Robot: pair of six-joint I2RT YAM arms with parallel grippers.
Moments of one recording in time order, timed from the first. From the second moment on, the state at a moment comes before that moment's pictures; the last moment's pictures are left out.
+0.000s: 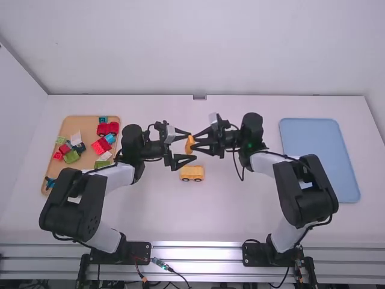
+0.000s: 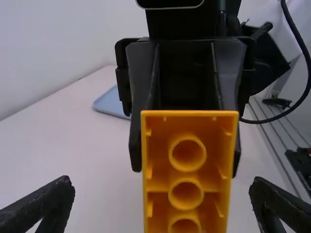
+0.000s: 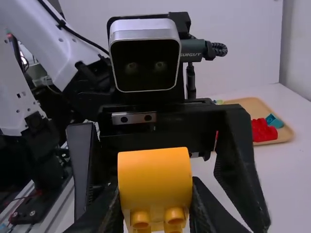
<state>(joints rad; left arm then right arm) -0.17 1.61 0.62 0.86 1.17 -0.01 0.31 1.80 0.83 0.96 -1.40 0.18</state>
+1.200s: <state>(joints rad) 0.10 1.61 0.62 0.92 1.32 -0.13 0.17 1.80 1.30 -0.82 -0.54 -0.56</state>
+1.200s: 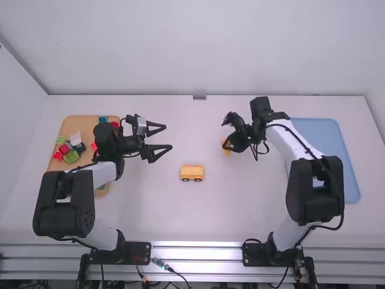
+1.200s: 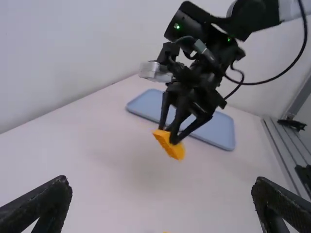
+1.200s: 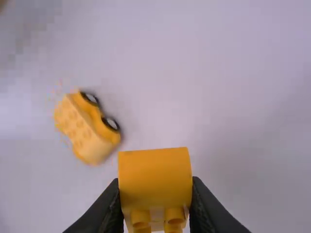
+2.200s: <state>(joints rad) 0.13 1.61 0.94 -0.17 1.15 0.64 0.49 2.08 1.34 -0.97 -0.04 -0.98</state>
